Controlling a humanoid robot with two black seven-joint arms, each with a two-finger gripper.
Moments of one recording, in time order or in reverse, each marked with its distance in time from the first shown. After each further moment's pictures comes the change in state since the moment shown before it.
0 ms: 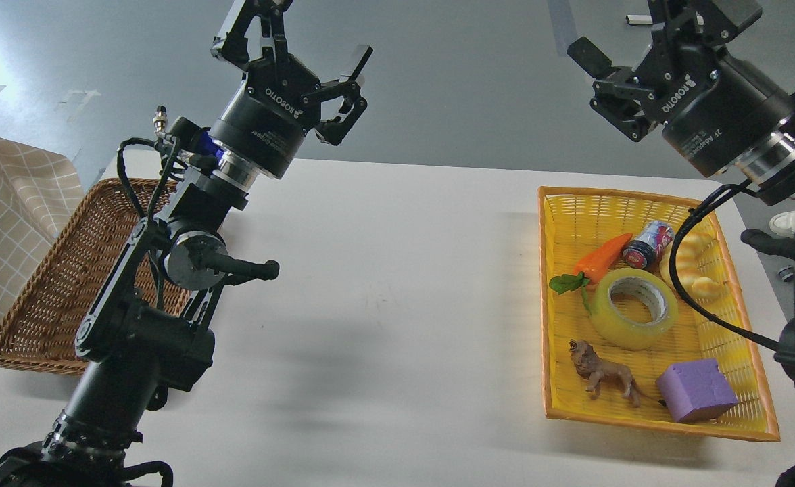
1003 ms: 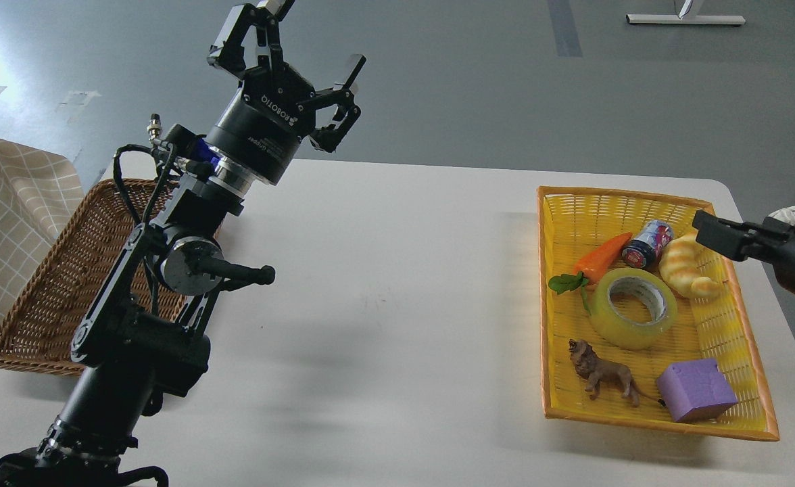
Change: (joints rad) left arm 0.020 0.013 0.000 -0.001 0.003 0.004 0.001; right arm -0.366 -0.410 -0.256 -0.005 -0.822 -0.001 0.063
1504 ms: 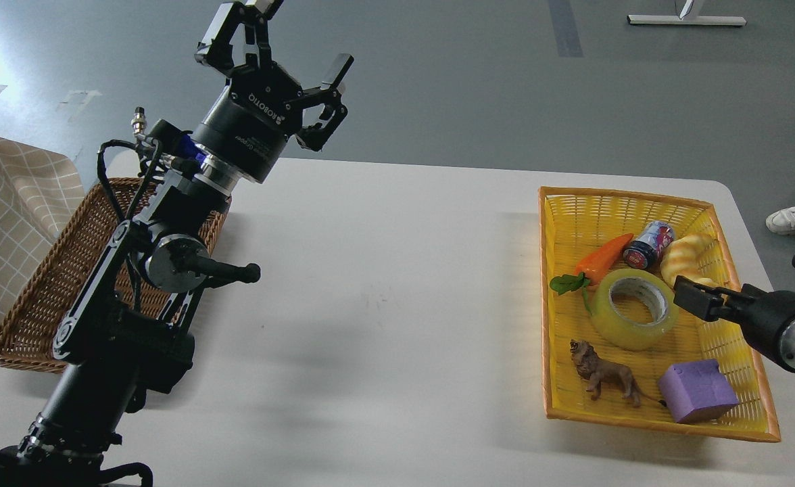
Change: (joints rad) left arm -0.001 0.055 -0.001 0.000 0.000 -0.005 -0.001; right arm -0.091 0.122 -0.002 -0.087 -0.144 0.000 -0.005
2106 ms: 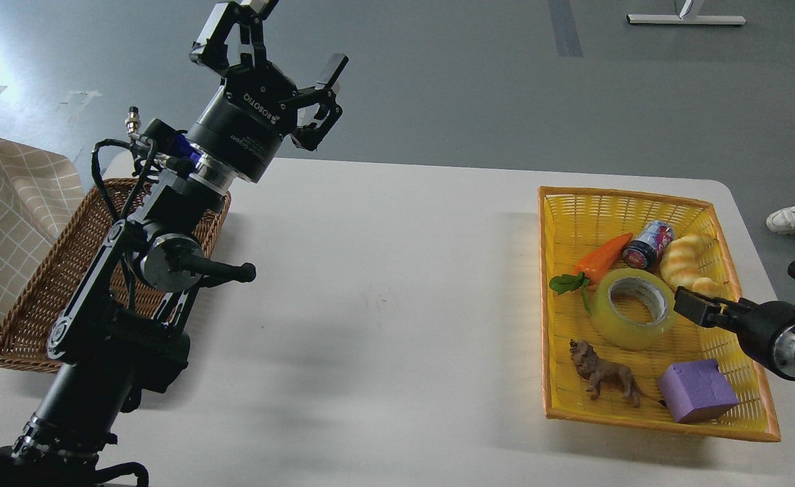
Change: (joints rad) left arm 0.000 0.008 -0.006 0.000 -0.001 0.006 -0.002; right arm 0.022 0.036 -0.034 -0.068 0.010 0.000 0.009
